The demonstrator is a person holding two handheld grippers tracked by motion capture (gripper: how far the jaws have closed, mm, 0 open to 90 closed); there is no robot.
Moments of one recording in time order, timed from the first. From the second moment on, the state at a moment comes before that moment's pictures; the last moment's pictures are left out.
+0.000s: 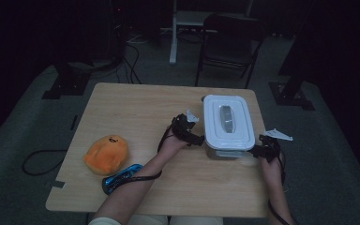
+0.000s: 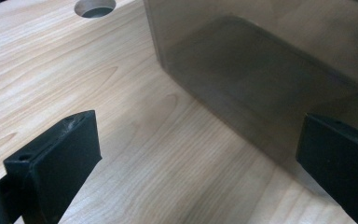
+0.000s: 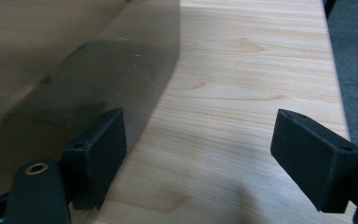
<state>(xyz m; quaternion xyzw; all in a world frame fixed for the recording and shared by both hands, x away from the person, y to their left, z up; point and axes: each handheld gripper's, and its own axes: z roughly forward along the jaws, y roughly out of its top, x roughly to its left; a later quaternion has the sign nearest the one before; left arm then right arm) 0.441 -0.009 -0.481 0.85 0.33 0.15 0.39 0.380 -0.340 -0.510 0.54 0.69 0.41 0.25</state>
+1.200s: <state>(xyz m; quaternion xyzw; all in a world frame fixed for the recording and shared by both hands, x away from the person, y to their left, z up) 0.405 0.090 -0.478 0.84 0.36 0.18 0.37 0.367 -0.252 -0.507 0.45 0.74 0.45 0.19</state>
